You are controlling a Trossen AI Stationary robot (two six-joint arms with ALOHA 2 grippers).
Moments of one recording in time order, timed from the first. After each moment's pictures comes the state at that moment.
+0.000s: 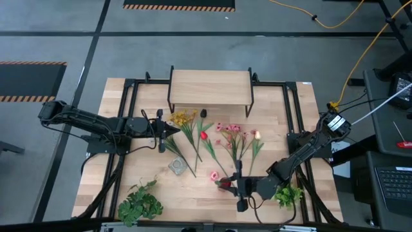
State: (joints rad) left arm -0.09 0.85 0.33 0.23 -0.29 0.02; right arm 0.72 1.67 0.89 0.47 0.68 0.02
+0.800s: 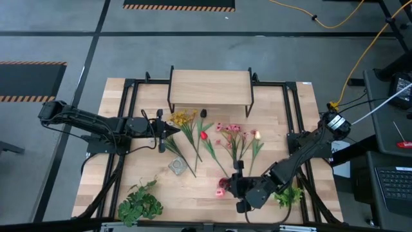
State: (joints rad) left arm -0.09 0.85 0.33 0.23 -0.29 0.02; right arm 0.69 1.67 1.19 -0.26 0.57 0.28
